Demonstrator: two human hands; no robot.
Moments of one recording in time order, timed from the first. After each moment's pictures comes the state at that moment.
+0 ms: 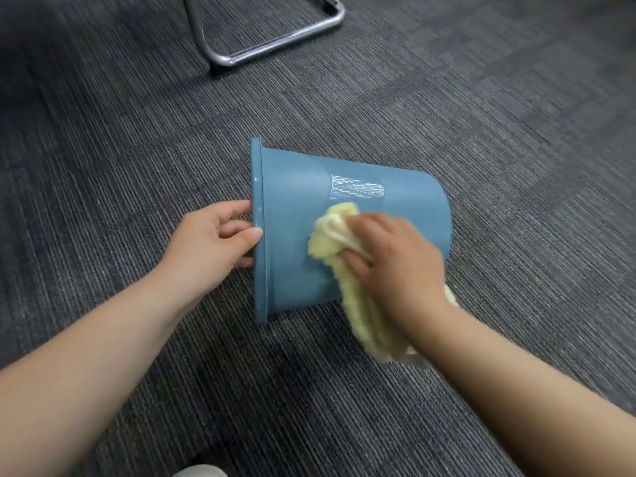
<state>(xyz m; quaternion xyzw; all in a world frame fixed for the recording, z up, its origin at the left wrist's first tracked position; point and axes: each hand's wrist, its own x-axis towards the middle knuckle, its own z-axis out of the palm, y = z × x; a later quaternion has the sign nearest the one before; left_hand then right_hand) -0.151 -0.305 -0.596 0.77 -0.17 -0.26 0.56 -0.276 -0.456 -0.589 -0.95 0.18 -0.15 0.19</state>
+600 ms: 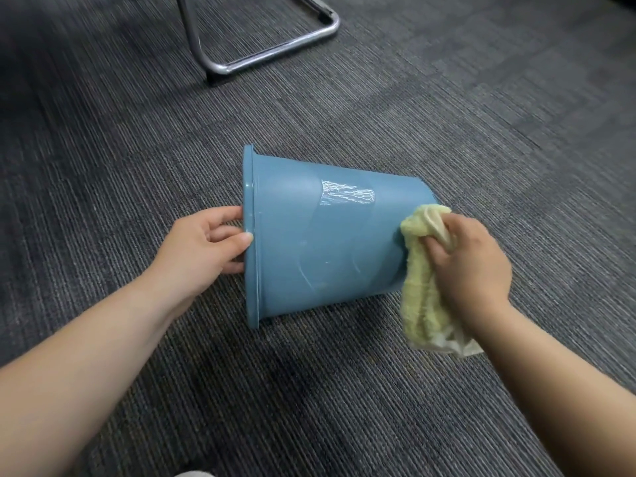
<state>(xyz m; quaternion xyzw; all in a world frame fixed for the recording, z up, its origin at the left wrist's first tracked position) -0.151 -0.307 -0.592 0.76 -0.13 -0.28 0.57 -0.311 -0.529 -0.611 -0.89 0.39 -0.17 0.17</state>
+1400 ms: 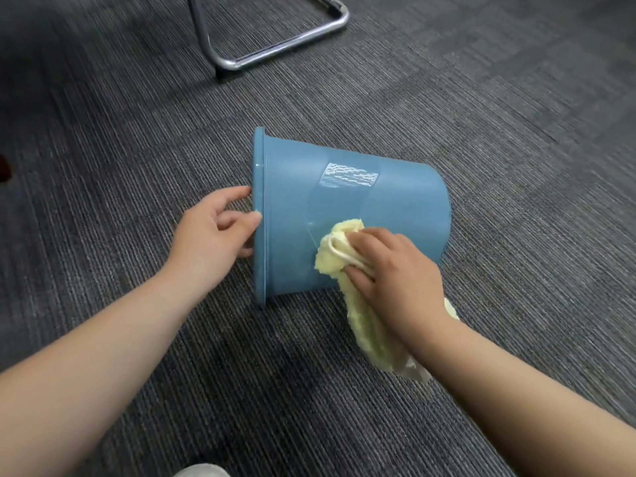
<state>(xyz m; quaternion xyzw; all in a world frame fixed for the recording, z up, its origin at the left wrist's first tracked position) -0.150 -0.313 -0.593 0.79 -0.14 -0.19 0.56 -0.287 -0.456 -0.605 -0.95 0.18 -0.13 0.21</state>
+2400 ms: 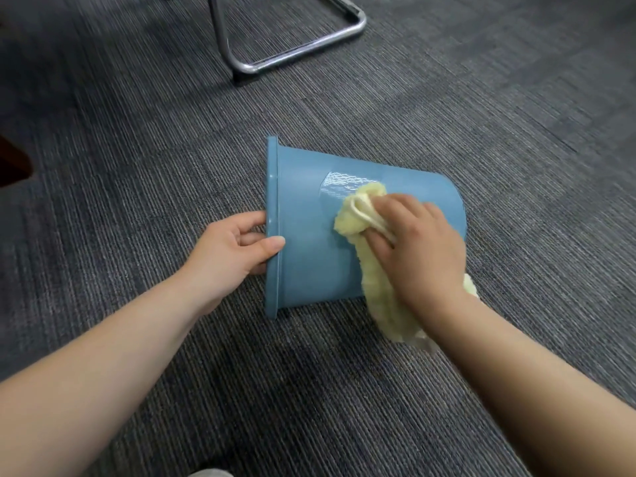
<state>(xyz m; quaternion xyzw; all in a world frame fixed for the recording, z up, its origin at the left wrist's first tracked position) -0.140 -0.301 -0.610 0.71 -0.18 -0.31 0.61 -0.254 -0.463 -0.585 -0.94 0.22 -0.17 0.20</state>
